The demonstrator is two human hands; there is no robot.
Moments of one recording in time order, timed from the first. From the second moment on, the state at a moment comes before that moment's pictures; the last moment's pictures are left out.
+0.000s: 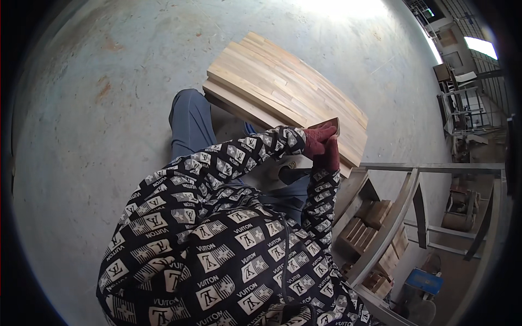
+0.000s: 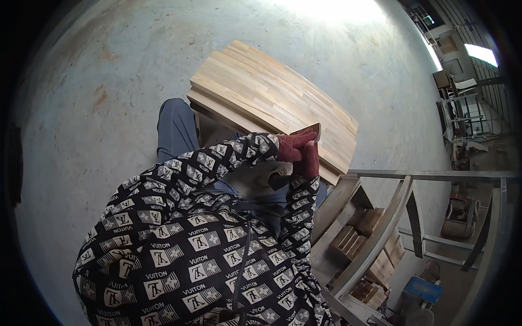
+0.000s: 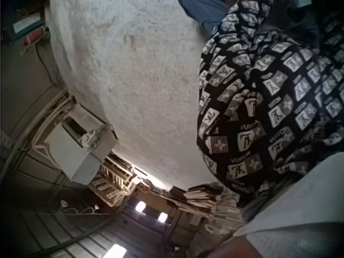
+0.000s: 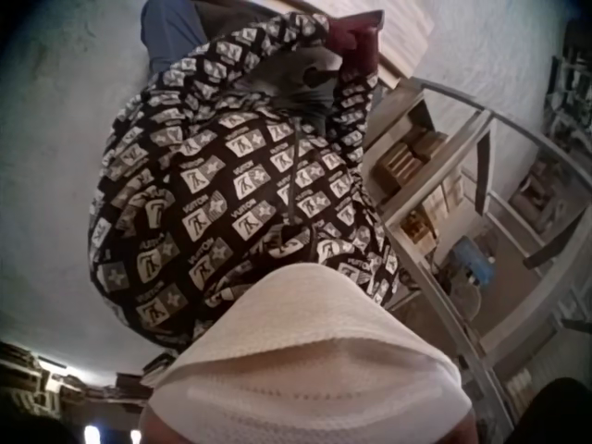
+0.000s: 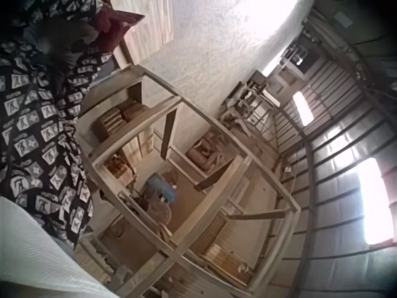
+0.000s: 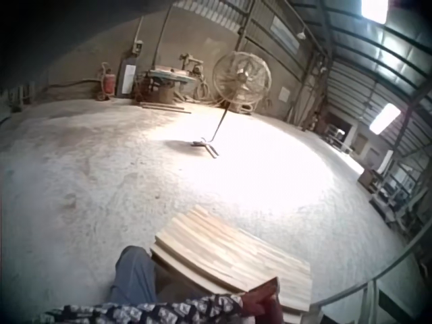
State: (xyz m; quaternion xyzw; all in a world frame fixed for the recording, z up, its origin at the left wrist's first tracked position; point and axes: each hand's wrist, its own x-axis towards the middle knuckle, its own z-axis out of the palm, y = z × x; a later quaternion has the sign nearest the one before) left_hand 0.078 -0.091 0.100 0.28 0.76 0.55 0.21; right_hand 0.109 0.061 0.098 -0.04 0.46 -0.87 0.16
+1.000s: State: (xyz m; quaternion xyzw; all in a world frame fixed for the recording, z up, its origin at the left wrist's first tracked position) left_hand 0.039 -0.322 0.095 -0.17 0.98 0.05 -0.02; right_hand 0.015 0.107 0.016 -0.20 0.97 -0.07 -0.13
